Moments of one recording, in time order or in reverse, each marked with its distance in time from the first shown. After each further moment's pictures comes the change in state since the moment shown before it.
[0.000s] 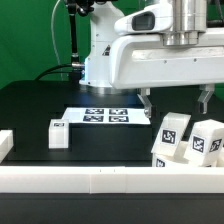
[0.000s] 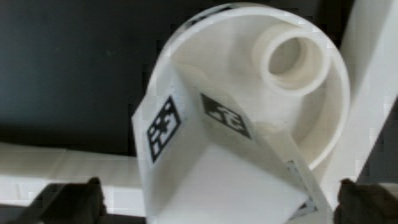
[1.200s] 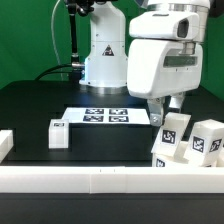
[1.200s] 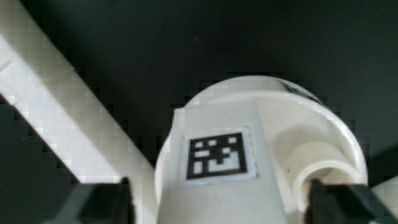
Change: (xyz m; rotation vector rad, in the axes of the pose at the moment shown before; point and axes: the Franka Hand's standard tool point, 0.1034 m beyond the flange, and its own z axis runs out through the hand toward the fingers) arm -0.009 0.009 0.013 -0.065 -0.075 -0.688
